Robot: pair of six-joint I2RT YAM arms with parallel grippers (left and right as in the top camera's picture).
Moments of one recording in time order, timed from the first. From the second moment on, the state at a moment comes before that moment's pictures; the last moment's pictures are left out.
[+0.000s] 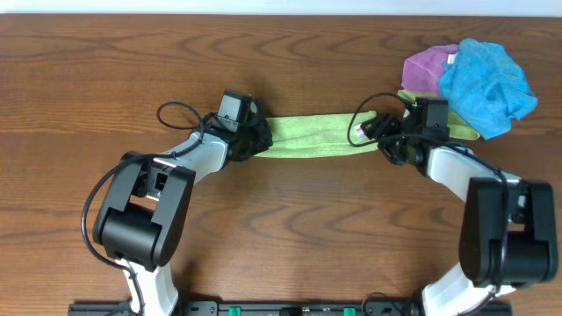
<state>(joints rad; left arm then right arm) -0.35 1.96 1.04 -0.08 0.34 -0.69 -0.01 1.83 0.87 0.00 -0.41 0.78</state>
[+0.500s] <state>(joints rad) -0.36 1.96 1.05 -0.10 0.34 -0.69 0.04 1.92 0.88 0.18 -0.41 0.78</state>
